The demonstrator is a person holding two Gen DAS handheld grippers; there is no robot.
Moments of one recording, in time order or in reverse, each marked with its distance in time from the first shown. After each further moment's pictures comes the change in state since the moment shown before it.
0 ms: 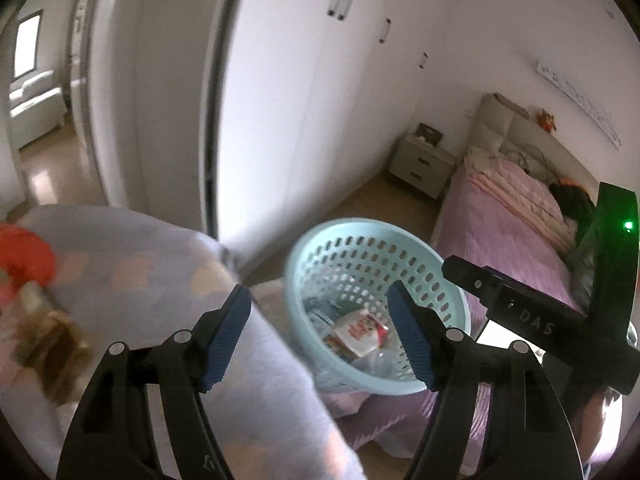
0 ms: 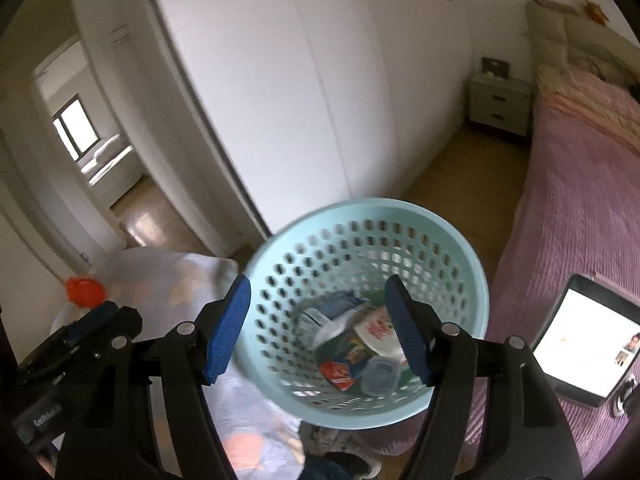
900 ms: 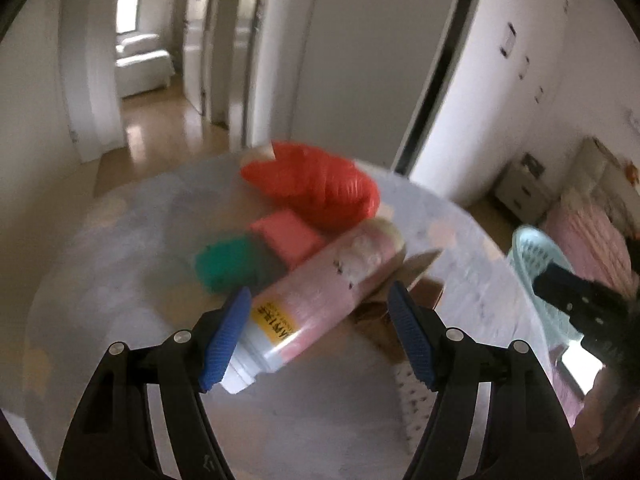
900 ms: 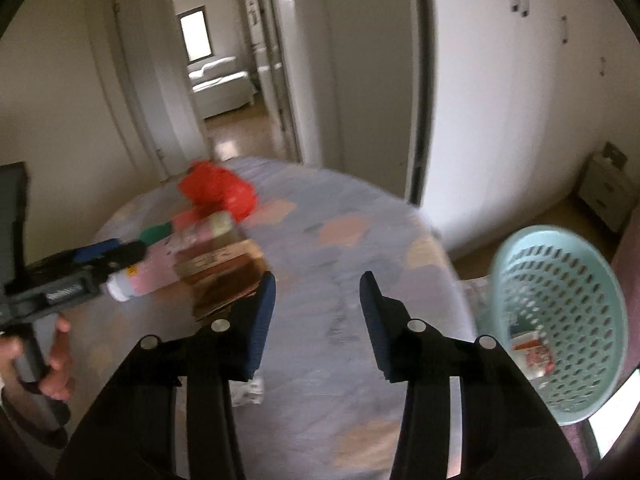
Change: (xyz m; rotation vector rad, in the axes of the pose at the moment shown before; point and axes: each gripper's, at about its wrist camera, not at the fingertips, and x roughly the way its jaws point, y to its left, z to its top) left arm -0.100 0.243 -0.045 -0.185 0.039 0.284; right arm 0.033 0.235 -0.078 -0.413 0.097 0.263
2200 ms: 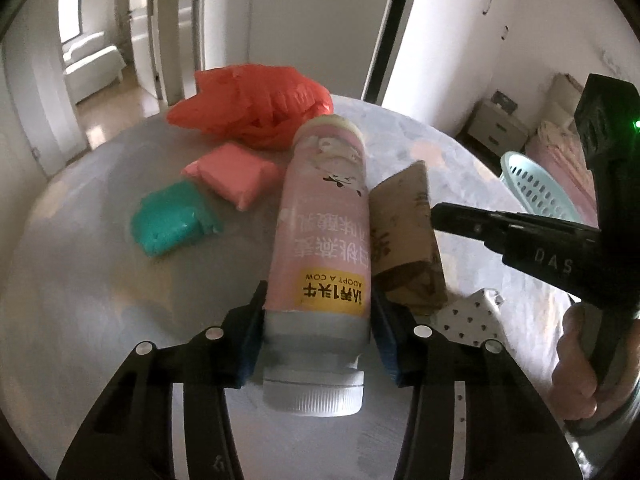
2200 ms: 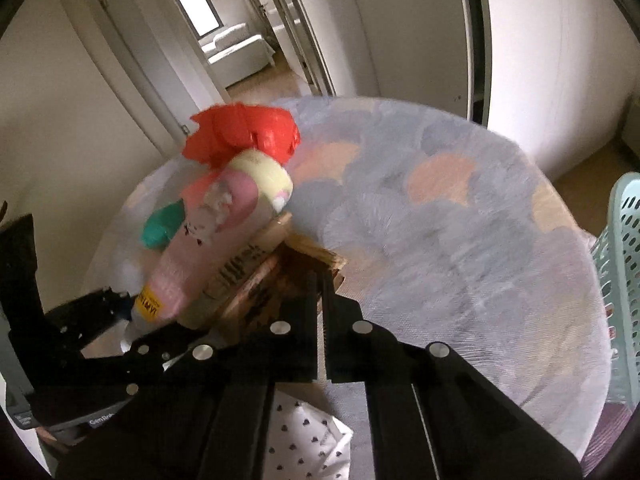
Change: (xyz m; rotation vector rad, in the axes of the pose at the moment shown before) left arm 0.025 -0.002 -0.034 0.135 0.124 -0.066; right arm 0.079 0.023 -0.004 0.092 0.158 0.139
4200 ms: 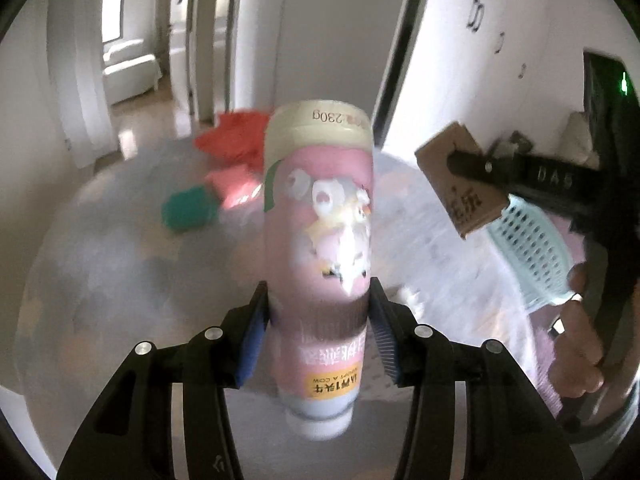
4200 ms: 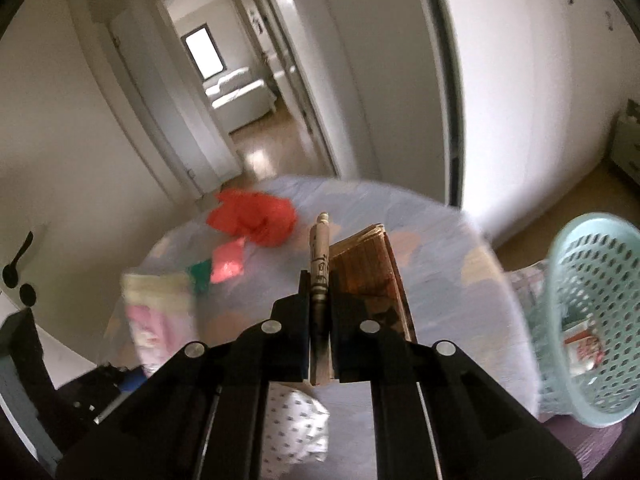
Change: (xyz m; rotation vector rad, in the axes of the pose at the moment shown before) left arm -0.067 -0.052 -0.019 -0.087 -0.132 0.064; right arm -0.085 -0.019 0.023 0.016 -0.187 0.002
